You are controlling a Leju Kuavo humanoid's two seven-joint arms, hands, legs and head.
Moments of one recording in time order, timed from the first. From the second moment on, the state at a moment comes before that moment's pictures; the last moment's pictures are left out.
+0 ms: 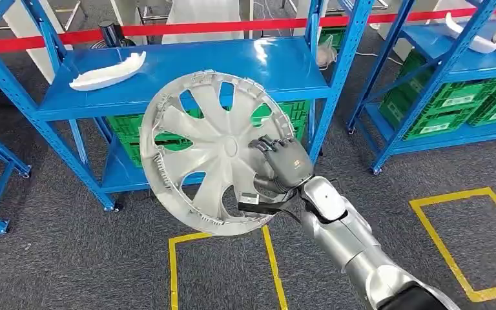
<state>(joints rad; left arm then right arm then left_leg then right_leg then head) -0.10 -0.23 0.84 -0.19 -1.34 0.69 -0.10 -0.54 -0.05 0.37 -0.95 1.34 -0.51 -0.23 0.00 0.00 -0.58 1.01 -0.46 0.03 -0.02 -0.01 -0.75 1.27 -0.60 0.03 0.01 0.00</state>
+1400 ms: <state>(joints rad) -0.08 -0.23 0.84 -0.21 -1.39 0.70 -0.08 -0.52 -0.03 0.38 -0.94 1.42 -0.51 -0.18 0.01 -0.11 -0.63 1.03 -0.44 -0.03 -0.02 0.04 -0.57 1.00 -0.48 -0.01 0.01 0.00</state>
